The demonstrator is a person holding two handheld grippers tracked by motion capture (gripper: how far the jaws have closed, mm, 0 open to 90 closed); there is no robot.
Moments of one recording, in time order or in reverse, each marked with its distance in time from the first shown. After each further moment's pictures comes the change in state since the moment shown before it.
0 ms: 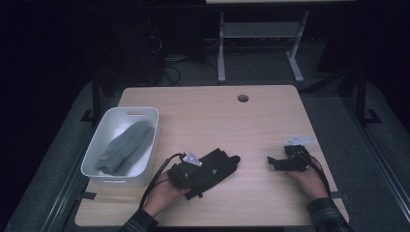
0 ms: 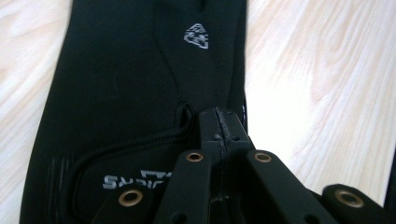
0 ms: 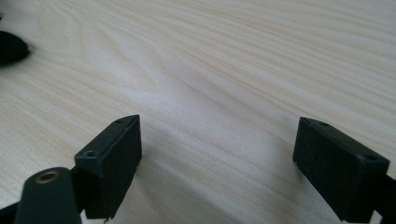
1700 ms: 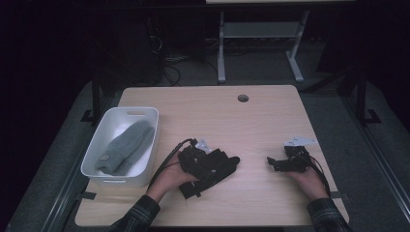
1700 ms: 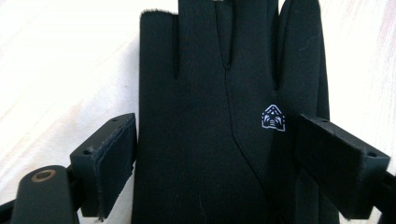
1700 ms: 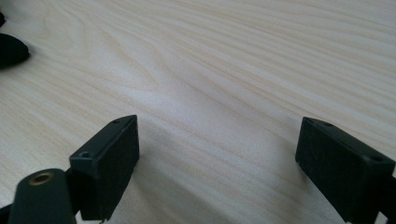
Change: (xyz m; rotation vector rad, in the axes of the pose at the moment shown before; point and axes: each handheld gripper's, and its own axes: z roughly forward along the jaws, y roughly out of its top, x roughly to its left) left arm 0.027 0.041 0.029 0.000 0.063 0.113; right arm 0.000 -0.003 0.001 -0.021 0.012 0.001
